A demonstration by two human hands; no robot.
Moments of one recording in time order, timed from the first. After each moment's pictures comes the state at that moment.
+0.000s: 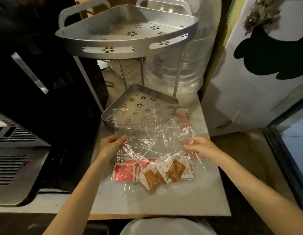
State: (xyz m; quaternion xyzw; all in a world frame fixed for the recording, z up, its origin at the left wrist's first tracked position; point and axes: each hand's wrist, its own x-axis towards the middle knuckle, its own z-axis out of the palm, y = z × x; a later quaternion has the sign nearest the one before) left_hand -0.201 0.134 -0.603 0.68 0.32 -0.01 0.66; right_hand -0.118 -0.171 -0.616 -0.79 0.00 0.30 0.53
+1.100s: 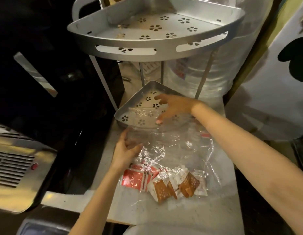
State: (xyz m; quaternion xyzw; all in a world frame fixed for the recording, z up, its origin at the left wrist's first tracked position) left_hand -0.192 0.117 -0.607 0.74 0.27 0.04 0.61; right_hand 0.008 -0.015 -0.536 -0.85 -0.36 0.33 0.20
